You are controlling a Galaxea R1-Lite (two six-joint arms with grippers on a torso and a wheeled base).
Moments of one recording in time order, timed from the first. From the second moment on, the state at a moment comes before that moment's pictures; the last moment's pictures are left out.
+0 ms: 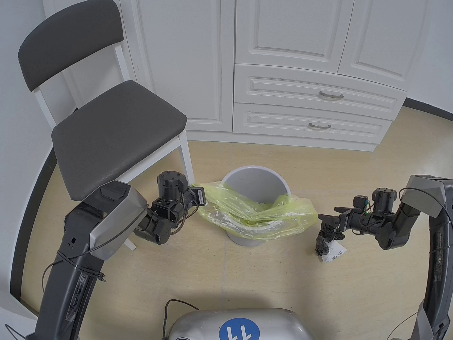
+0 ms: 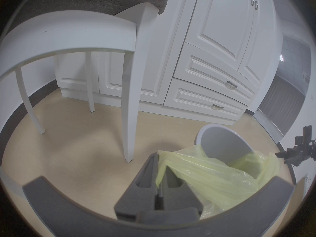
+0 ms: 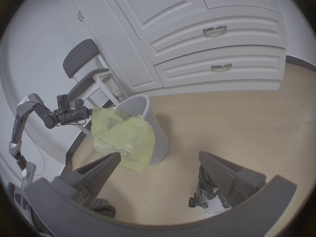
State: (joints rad) left arm -0.36 2.71 -1.60 -0.88 0.07 -0.22; right arm -0.07 2.50 -0.93 -1.16 0.65 -0.02
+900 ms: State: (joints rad) left arm -0.36 2.62 -1.42 -0.85 0.00 -0.18; right arm 0.49 2.27 -0.79 -1.33 -0.06 -0.07
